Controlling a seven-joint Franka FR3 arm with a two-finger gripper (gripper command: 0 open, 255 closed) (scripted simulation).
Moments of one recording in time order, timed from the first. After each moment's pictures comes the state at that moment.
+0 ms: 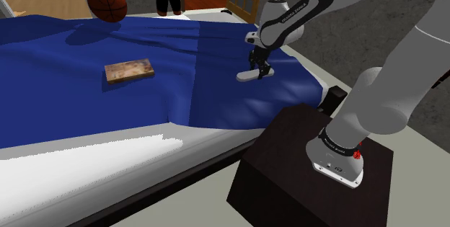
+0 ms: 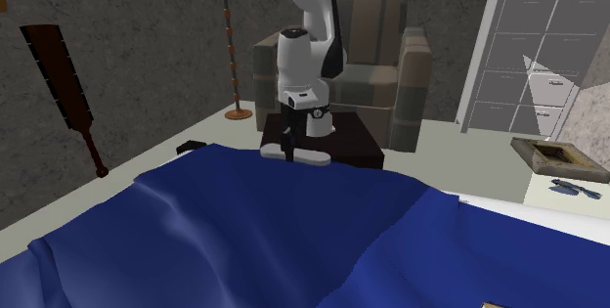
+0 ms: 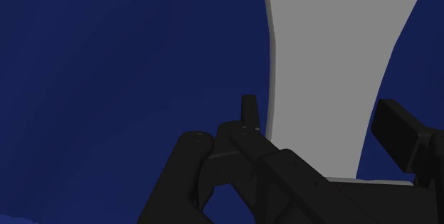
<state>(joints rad) 0.18 -0.04 -0.42 -2.55 -0.05 2.53 -1.37</state>
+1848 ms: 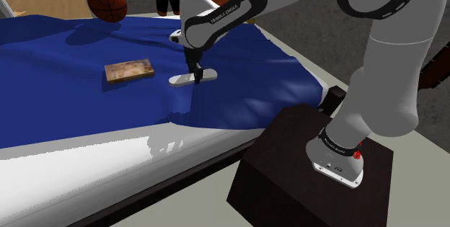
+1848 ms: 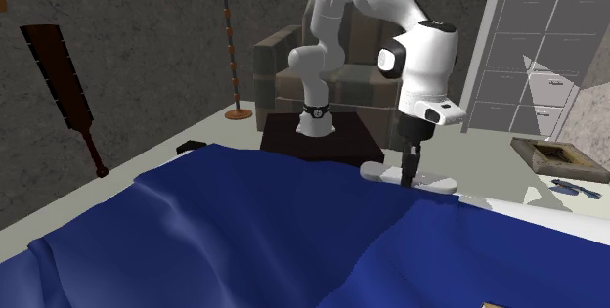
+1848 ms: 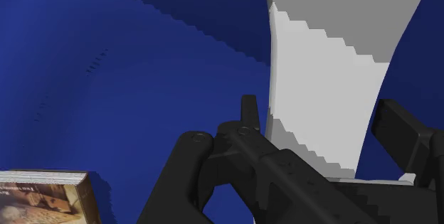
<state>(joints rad) 0.43 0.38 -0.18 -1.89 0.06 2.28 -0.95</state>
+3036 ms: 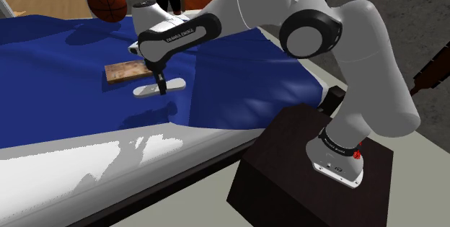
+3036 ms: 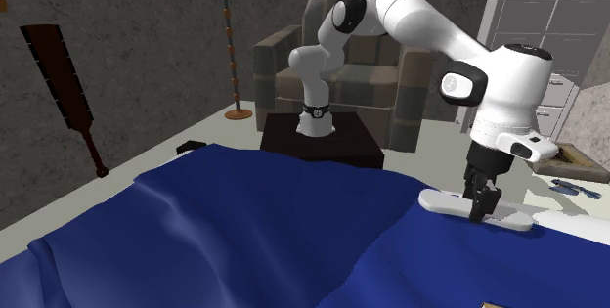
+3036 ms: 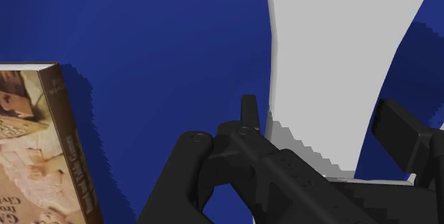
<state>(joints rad) 0.49 0.79 -0.13 -1.31 0.08 2.10 -0.81</state>
